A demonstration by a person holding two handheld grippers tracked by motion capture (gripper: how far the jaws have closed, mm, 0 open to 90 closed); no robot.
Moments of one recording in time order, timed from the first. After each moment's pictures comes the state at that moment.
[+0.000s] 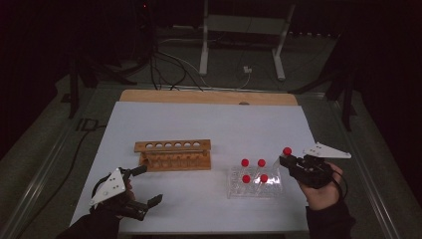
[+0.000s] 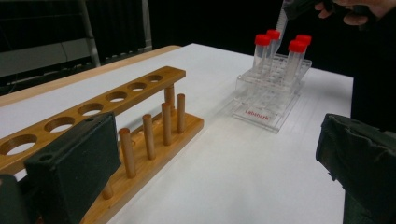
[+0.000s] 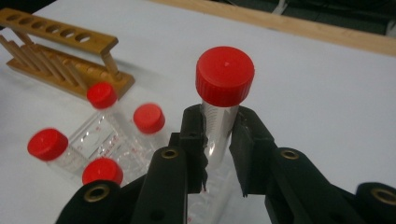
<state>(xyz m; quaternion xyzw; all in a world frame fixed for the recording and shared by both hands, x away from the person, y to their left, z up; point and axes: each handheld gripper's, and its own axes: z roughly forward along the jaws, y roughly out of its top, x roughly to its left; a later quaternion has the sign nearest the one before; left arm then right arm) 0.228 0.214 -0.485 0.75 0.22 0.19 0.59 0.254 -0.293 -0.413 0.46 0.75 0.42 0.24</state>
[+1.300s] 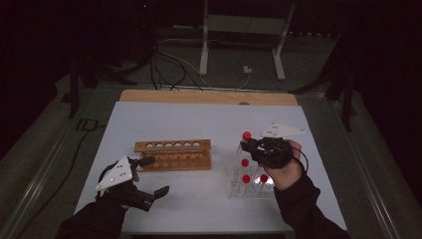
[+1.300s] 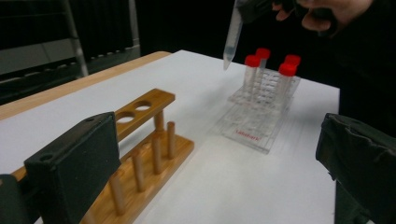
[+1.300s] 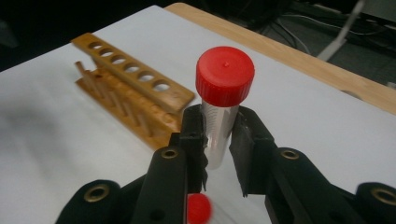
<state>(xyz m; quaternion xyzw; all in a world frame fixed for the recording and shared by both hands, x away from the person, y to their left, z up) 0.245 0.192 -0.452 0.76 0.20 0.17 0.60 0.291 -0.199 -0.386 0.35 0.80 0.45 0.21</state>
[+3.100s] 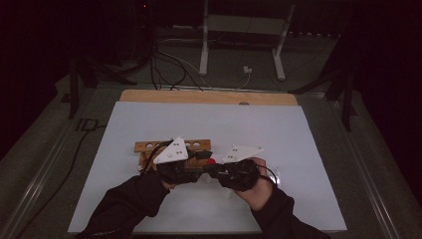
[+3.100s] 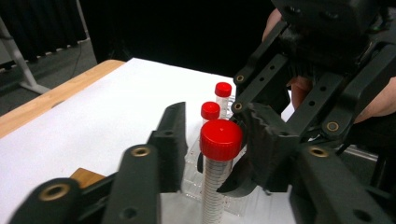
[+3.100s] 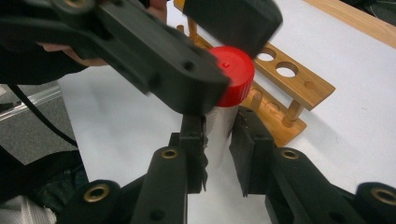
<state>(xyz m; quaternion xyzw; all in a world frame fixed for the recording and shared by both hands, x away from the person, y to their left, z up) 0.276 0.085 -0.410 0.80 0.13 0.12 0.57 0.260 -0.128 -0.412 0.25 0.86 0.43 0.13</state>
